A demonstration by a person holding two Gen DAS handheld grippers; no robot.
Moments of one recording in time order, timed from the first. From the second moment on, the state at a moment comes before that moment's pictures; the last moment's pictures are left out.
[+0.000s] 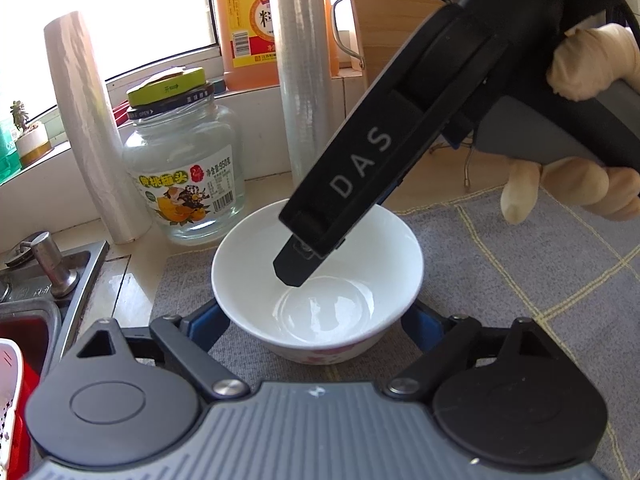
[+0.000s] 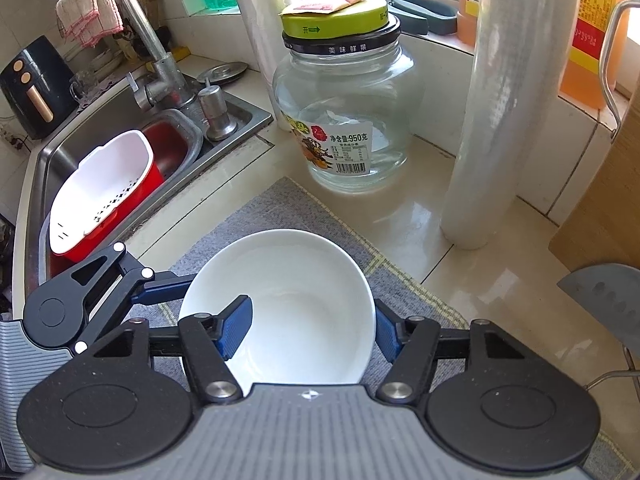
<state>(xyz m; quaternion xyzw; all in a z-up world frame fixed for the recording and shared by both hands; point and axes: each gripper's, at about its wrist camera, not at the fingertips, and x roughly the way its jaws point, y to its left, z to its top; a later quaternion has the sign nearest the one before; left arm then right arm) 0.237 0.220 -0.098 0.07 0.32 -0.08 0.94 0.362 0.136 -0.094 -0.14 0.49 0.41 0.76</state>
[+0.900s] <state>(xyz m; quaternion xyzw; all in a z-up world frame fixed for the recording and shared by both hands) 0.188 0.198 -0.048 0.09 0.32 -0.11 0.94 0.303 0.098 -0.044 -0.15 0.46 0.42 0.77</state>
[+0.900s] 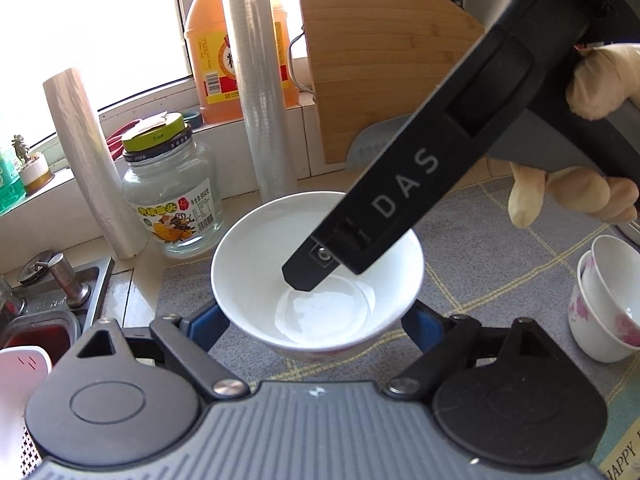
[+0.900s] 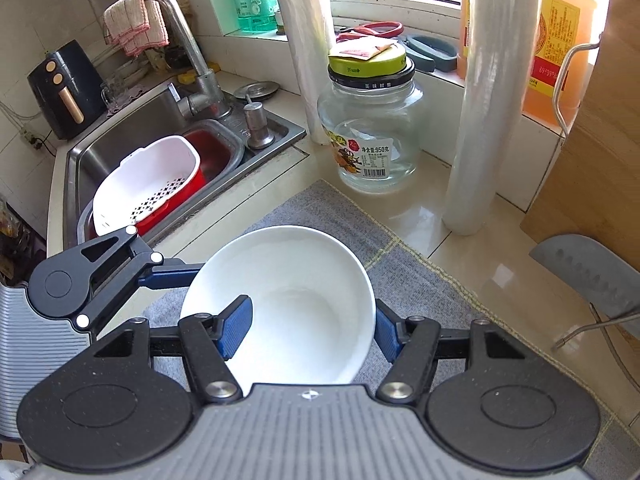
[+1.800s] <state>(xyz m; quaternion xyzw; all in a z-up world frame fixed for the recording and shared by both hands) 0.123 0.099 -0.010 0.12 0.28 -0.23 0.92 0.210 -0.035 -0.001 -0.13 0.44 0.34 0.82</state>
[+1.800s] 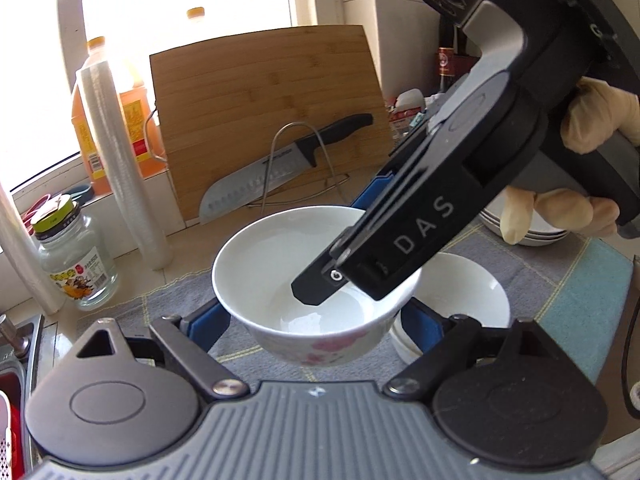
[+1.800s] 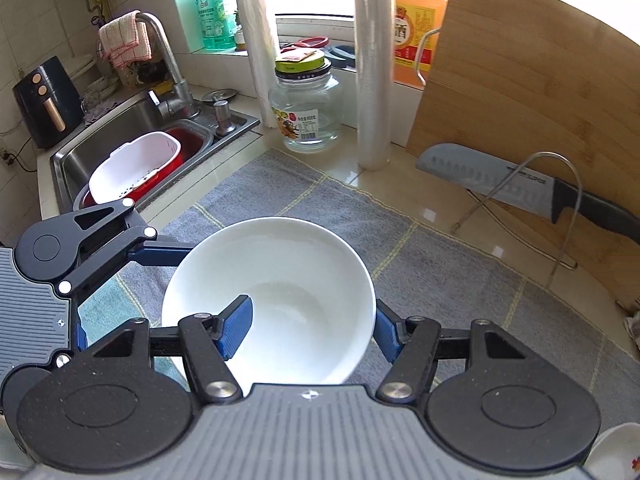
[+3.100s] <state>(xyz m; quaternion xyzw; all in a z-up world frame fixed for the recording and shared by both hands) 0.123 0.022 -0.053 0.13 0.32 -0.33 0.88 0.181 -0.123 -0.035 -0.07 0.47 0.24 0.84</state>
